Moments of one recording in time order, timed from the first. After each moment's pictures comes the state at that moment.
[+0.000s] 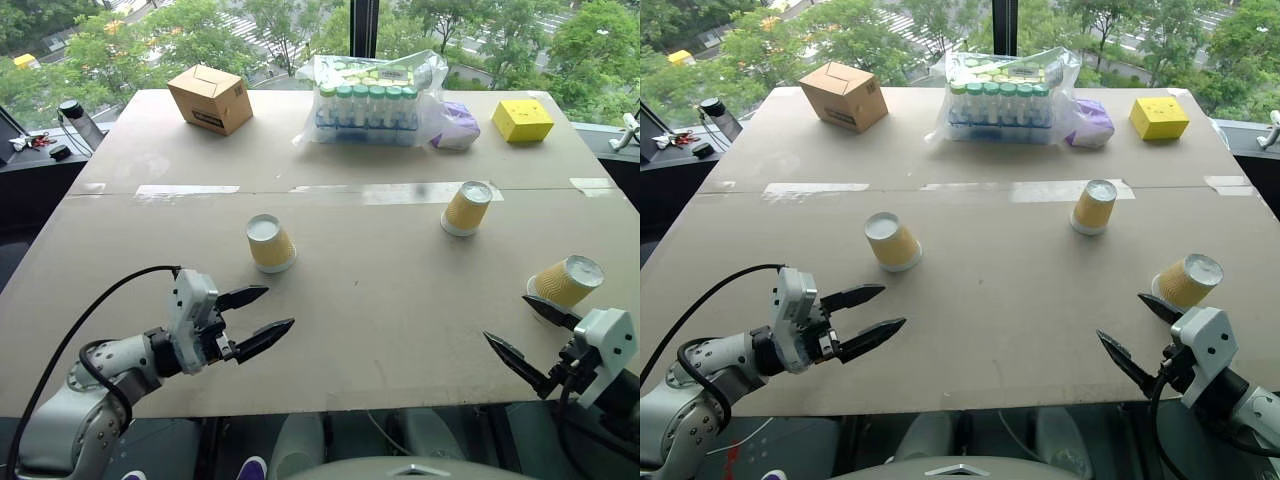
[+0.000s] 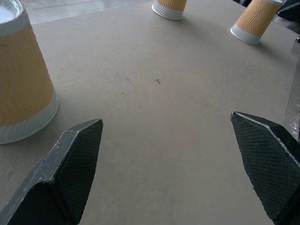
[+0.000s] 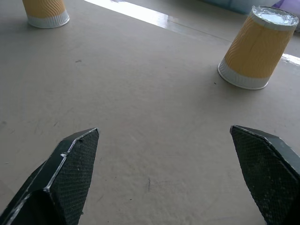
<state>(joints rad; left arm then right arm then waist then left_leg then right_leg) 0.28 0.71 0.30 -0.50 -0.69 0.50 -0.91 0.59 -0.52 -0.40 -0.71 0.46 0.28 0.74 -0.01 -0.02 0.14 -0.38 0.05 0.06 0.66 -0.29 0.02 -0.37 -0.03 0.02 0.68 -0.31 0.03</state>
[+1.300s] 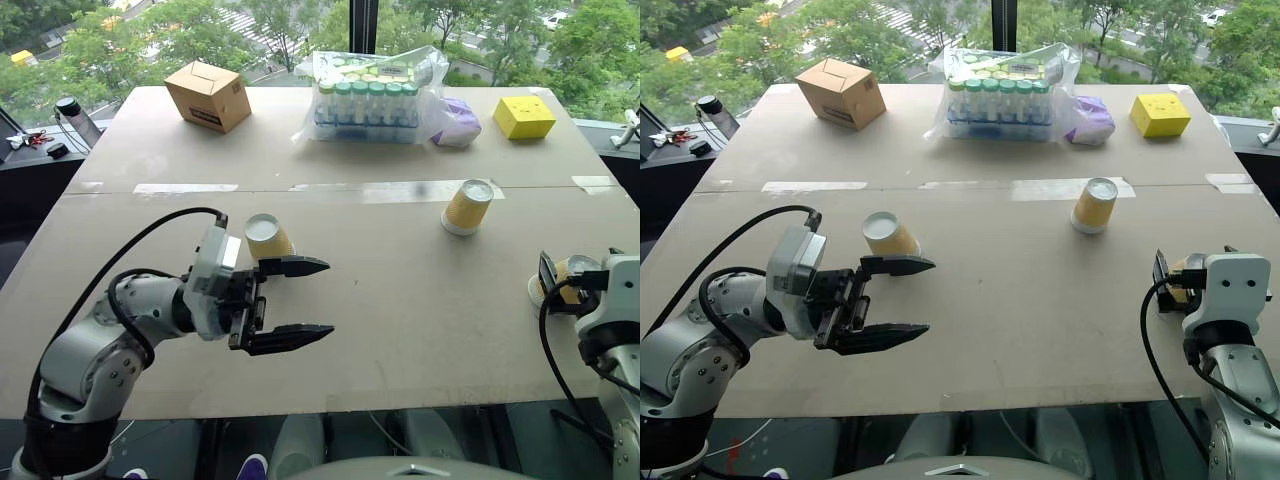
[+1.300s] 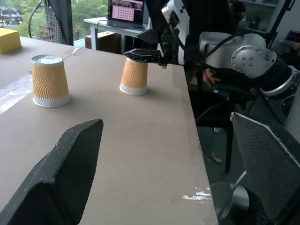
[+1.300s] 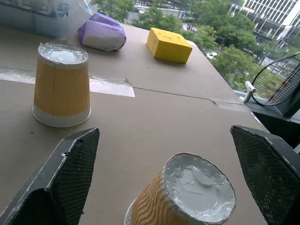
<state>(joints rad) -0.07 0.79 0.19 -0.54 -0.88 0.54 -1.18 0.25 -0.26 -0.36 -0.83 0.17 0.63 0.10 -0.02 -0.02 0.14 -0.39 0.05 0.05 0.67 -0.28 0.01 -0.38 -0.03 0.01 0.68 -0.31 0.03</state>
